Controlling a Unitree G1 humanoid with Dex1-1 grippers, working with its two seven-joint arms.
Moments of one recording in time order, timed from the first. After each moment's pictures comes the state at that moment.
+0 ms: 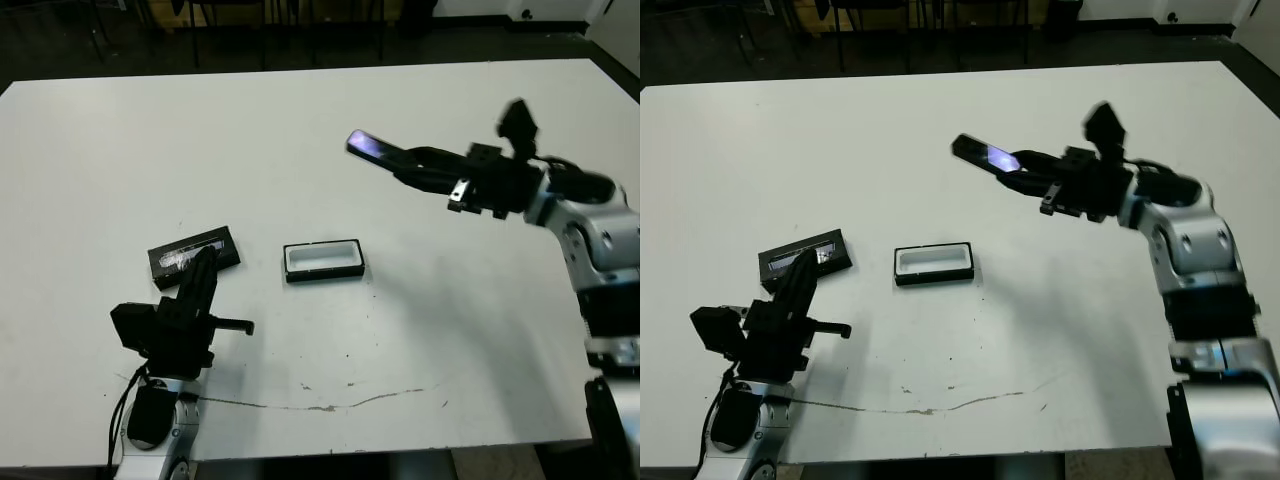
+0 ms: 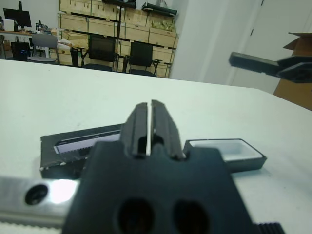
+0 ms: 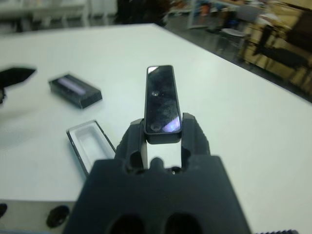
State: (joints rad) left arm 0.33 0.05 -0.06 -0.32 -0.16 -0.16 -0.13; right arm -0.77 -0.56 0.16 0.39 0.23 0.27 1.15
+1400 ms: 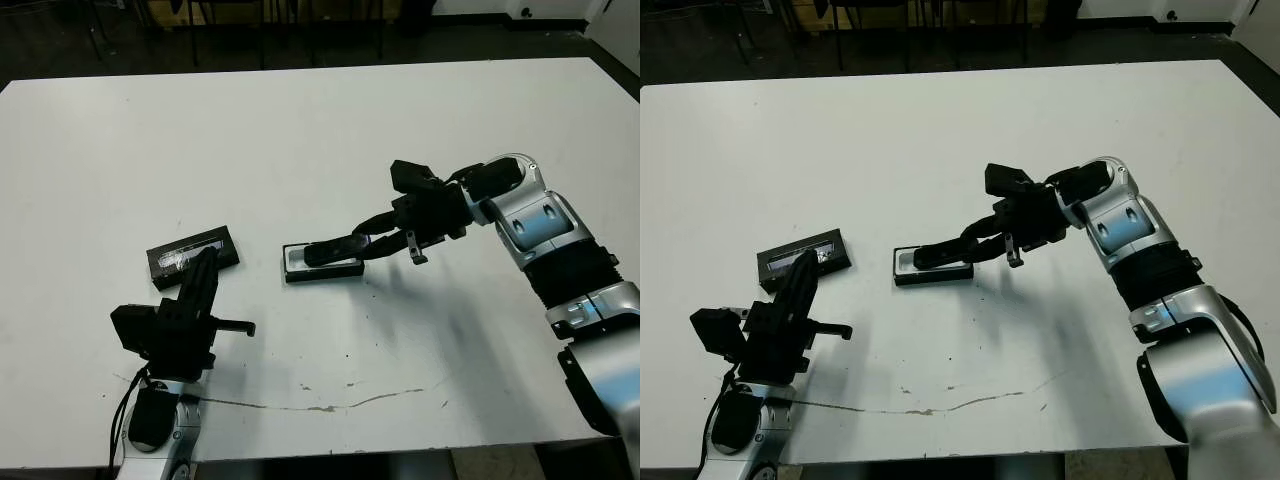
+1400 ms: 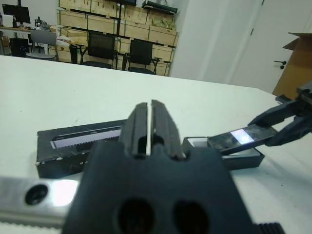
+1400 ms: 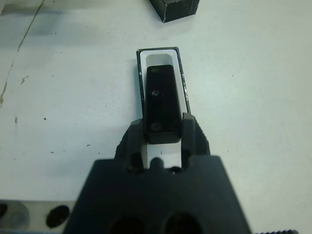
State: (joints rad) left arm 0.34 0.05 -0.08 -0.32 -0.17 -0.16 -0.13; right arm -0.85 -0.50 0.42 0.53 0.01 0.21 1.41
